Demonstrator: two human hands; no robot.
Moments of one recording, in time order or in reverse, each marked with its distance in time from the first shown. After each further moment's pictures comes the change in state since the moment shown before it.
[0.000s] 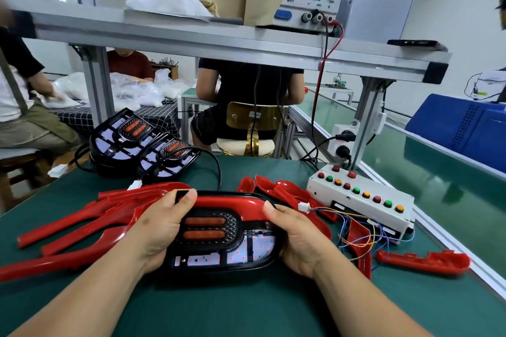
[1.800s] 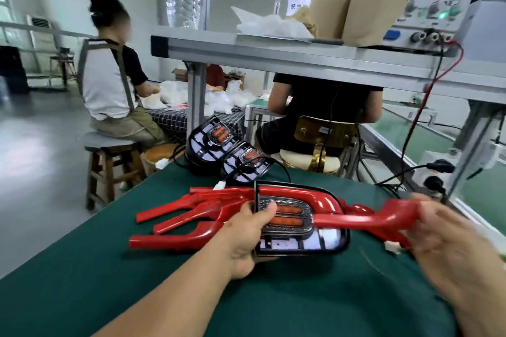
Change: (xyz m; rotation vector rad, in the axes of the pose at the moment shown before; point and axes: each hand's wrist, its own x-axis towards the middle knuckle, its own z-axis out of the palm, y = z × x) left_hand -0.005 -0.001 -0.008 -0.121 0.089 -0.170; right_hand -0.010 -0.049 -0.005 0.009 0.340 -0.478
